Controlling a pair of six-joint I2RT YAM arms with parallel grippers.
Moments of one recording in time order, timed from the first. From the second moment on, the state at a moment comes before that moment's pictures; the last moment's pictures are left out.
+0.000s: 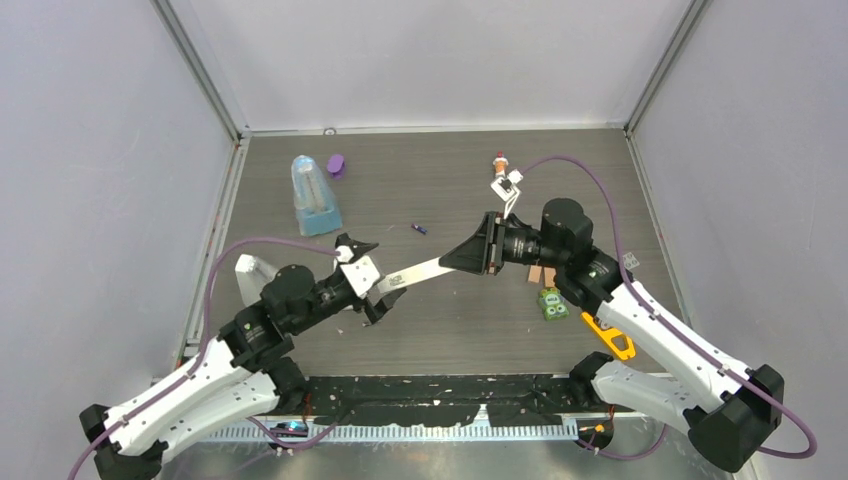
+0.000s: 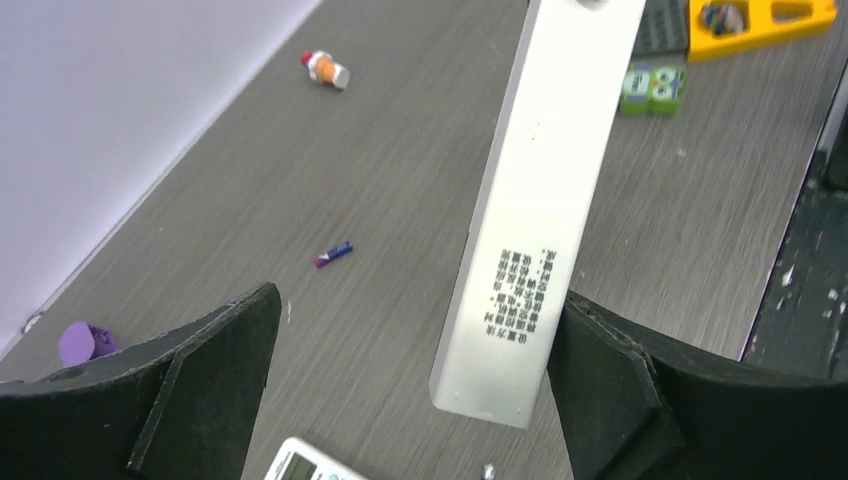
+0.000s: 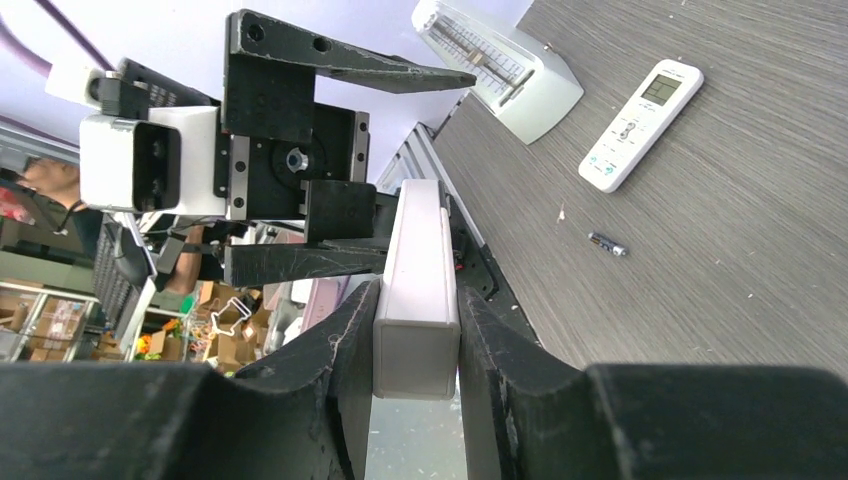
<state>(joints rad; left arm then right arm) -0.89 0.63 0.67 -0.22 0.05 0.31 0.62 0.98 0.84 -0.02 -0.68 0.78</state>
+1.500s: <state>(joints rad) -0.89 0.55 0.58 0.39 0.46 -0.07 0.60 0.89 0.75 0.49 -0.74 1.53</state>
